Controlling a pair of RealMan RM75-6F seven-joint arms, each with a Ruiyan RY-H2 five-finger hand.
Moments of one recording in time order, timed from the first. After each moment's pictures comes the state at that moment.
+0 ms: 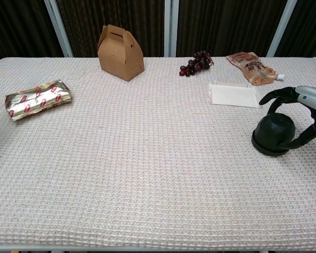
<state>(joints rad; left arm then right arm) -0.20 -1.30 -0.03 -1.51 1.56 1.46 0.07 0.46 -1.51 0.08 -1.31 -1.36 1.03 0.08</state>
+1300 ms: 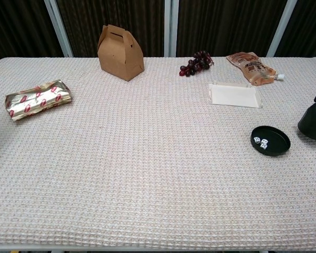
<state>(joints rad) -0.20 -1.30 -0.03 -1.51 1.56 1.46 0.07 0.38 -1.46 0.10 -1.15 -1.34 1.06 0.27</state>
